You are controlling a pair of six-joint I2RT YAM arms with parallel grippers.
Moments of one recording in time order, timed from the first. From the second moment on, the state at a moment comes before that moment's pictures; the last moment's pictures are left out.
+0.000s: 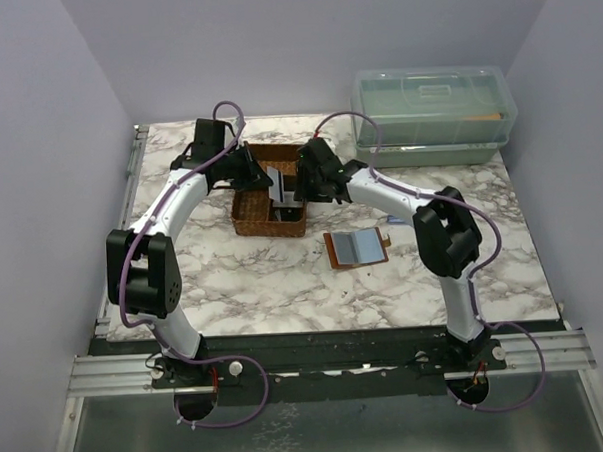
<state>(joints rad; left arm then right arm) -0.20 1.71 1.40 -0.46 0.51 -0.50 0.69 2.11 1.68 -0.41 0.16 0.64</state>
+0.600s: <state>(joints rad) -0.20 1.67 1.36 -0.50 0.60 -0.44 0.69 1.87 1.46 -0.05 -0.23 0.52</state>
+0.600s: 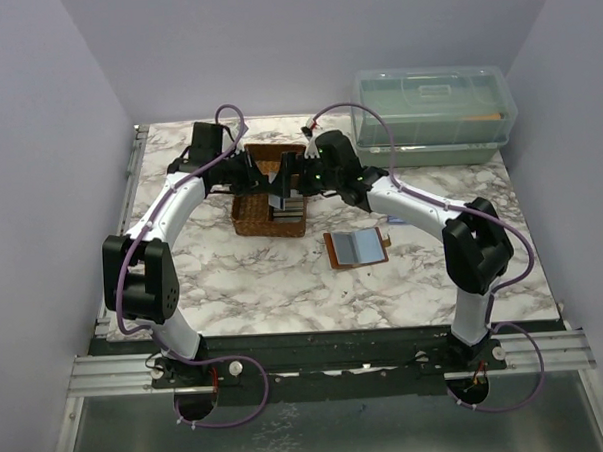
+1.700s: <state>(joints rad) -0.18 1.67 1.36 -0.53 0.60 -0.43 0.69 1.92 1.37 0.09 -0.30 0.61</state>
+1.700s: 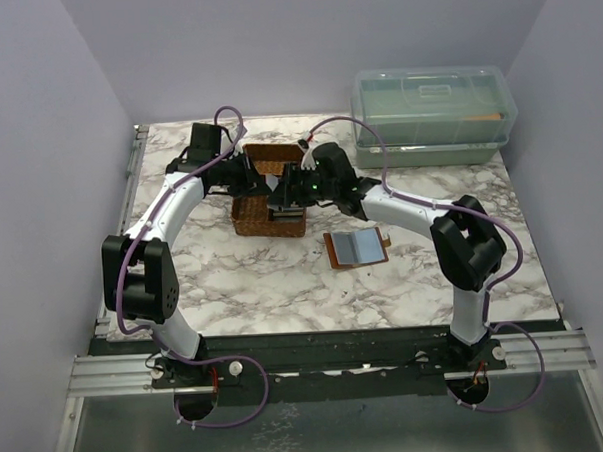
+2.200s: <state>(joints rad) -0.18 1.67 1.37 -0.56 0.60 -0.43 0.67 1.92 1.34 0.11 -0.31 0.65</state>
